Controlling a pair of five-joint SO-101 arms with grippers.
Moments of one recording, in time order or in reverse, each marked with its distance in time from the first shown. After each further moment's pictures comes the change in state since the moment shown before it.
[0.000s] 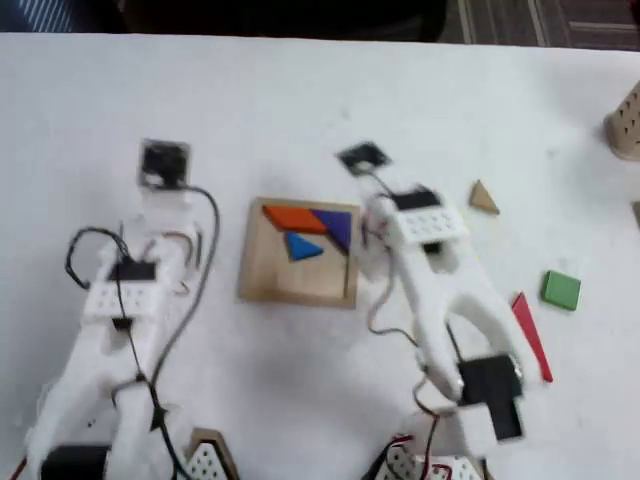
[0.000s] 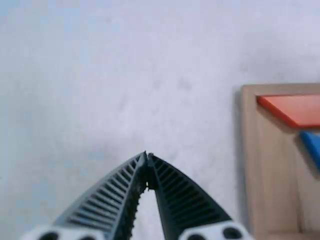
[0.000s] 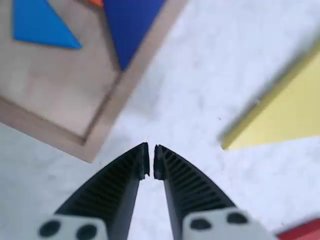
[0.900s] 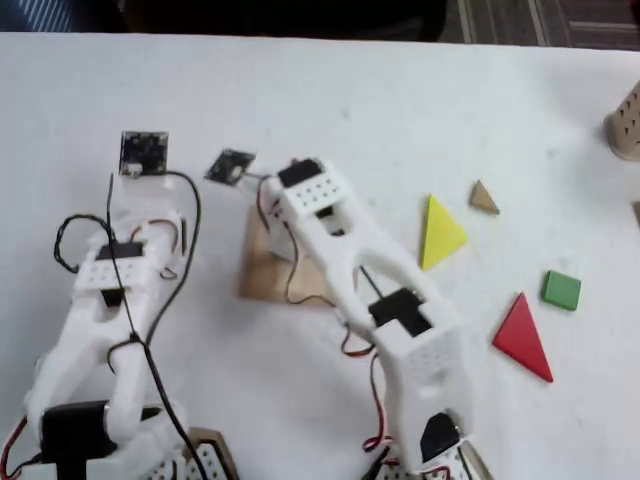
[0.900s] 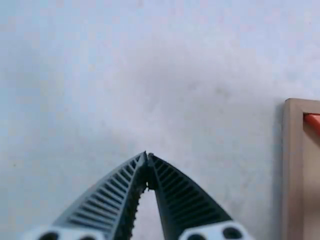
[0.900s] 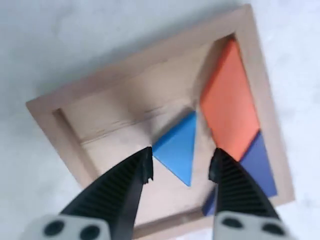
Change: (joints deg) left arm -5.3 11.4 -7.3 -1.1 2.1; right arm -21.7 33.6 -43.6 12.0 17.3
